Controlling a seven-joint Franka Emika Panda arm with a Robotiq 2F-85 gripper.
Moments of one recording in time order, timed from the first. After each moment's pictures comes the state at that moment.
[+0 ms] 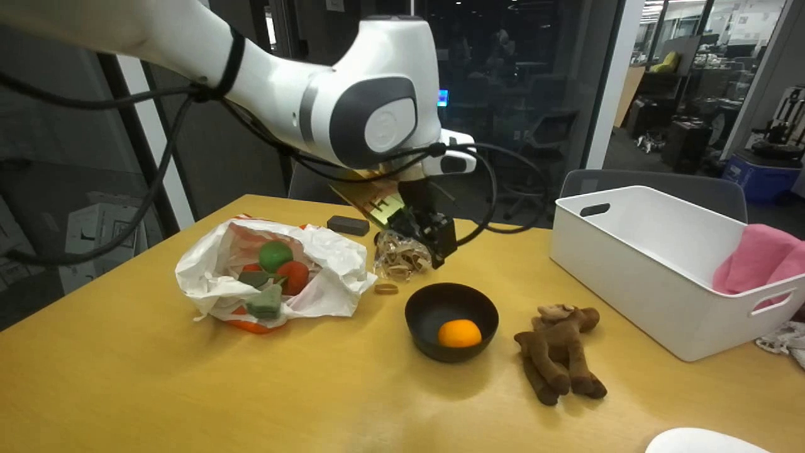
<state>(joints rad) -0.16 -0.01 -0.17 -2.16 0.06 2.39 0.20</state>
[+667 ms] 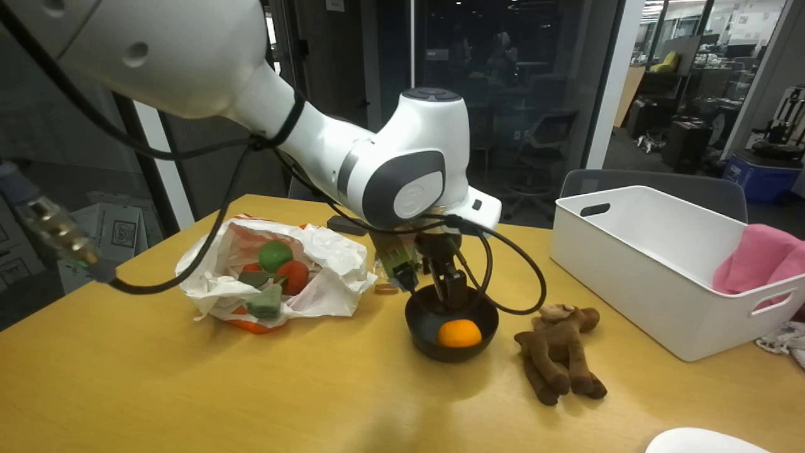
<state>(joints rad) -0.18 0.14 -0.20 -2.16 0.14 2.50 0.37</state>
